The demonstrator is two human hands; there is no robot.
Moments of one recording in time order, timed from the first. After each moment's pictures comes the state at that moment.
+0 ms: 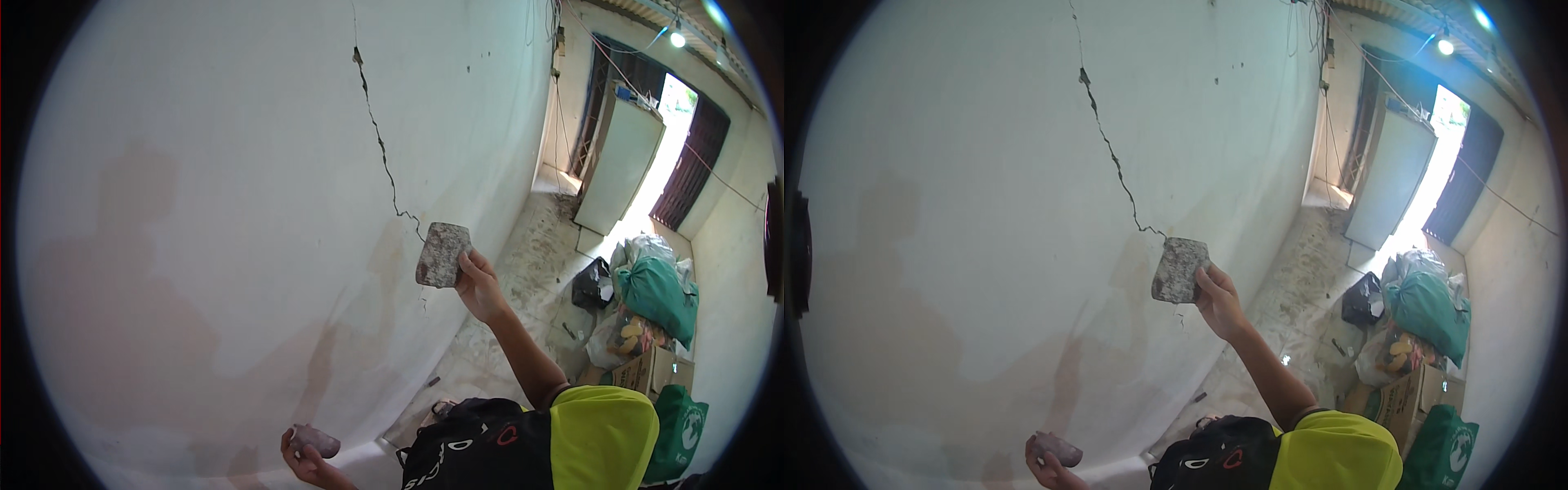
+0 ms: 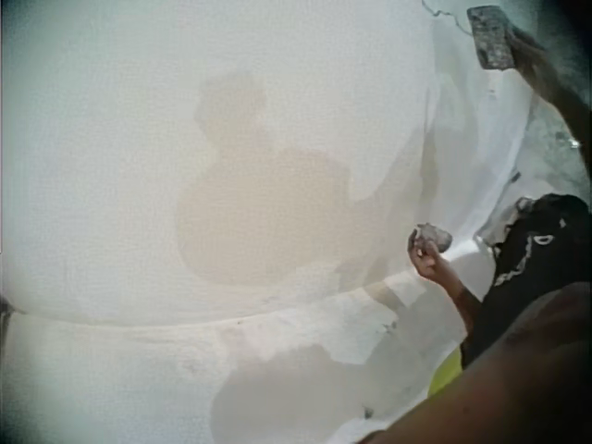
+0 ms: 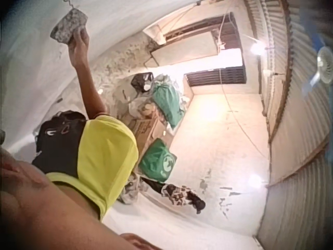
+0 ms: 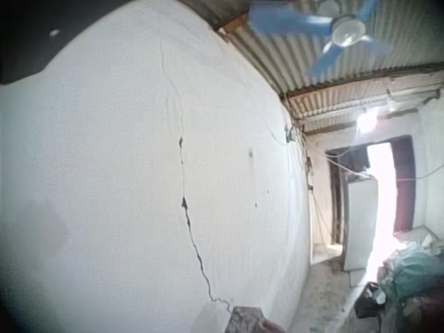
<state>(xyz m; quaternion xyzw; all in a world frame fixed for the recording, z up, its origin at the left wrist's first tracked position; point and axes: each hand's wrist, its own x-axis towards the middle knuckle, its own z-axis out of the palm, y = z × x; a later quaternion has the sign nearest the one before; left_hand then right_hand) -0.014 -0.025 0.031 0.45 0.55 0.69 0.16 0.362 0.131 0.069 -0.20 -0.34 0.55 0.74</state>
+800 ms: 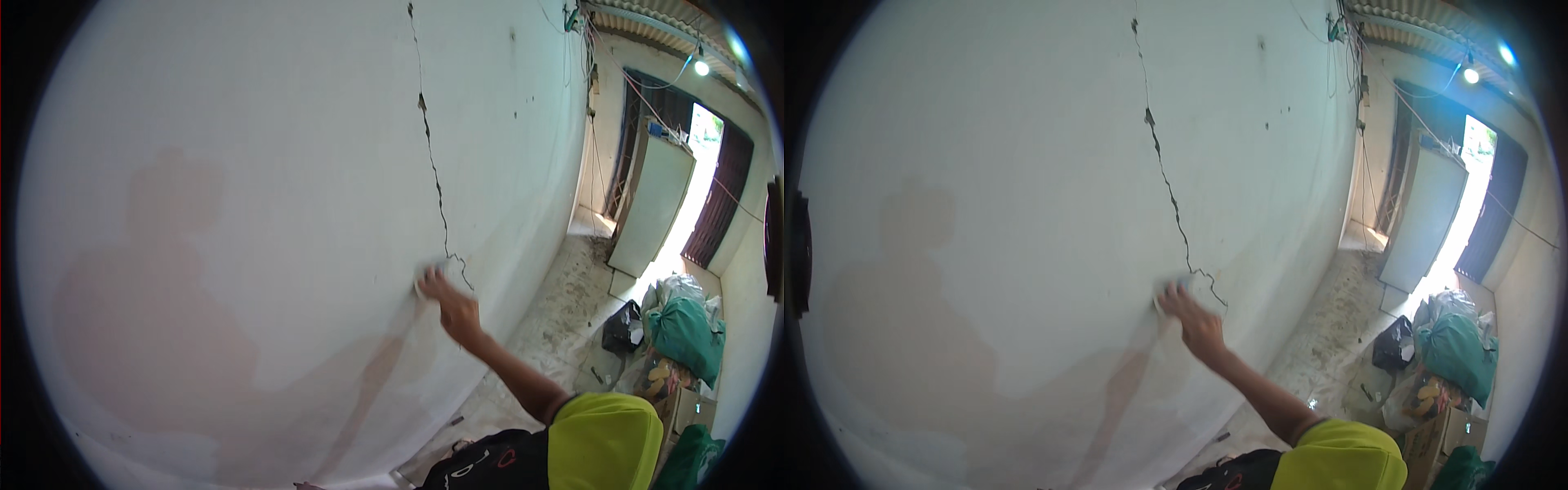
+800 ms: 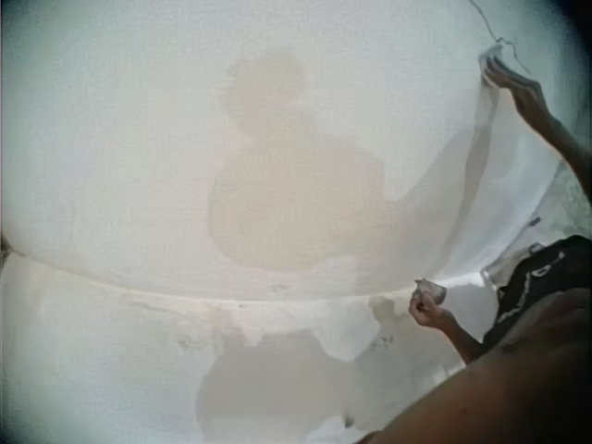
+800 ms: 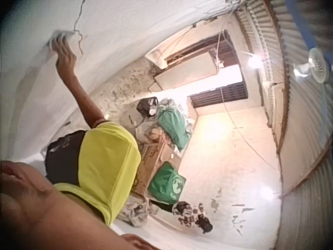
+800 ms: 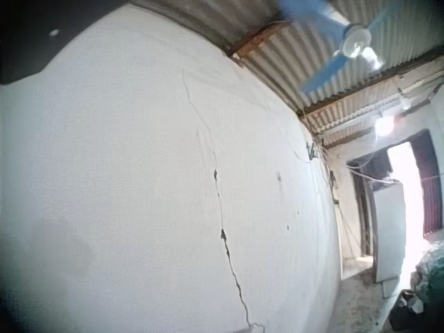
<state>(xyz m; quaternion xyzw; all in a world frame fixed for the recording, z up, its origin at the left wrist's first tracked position) -0.082 -0.055 -0.021 0.41 0.49 0.77 -0.01 0.287 0.220 0.060 -0.46 -0.68 -0.12 0.55</state>
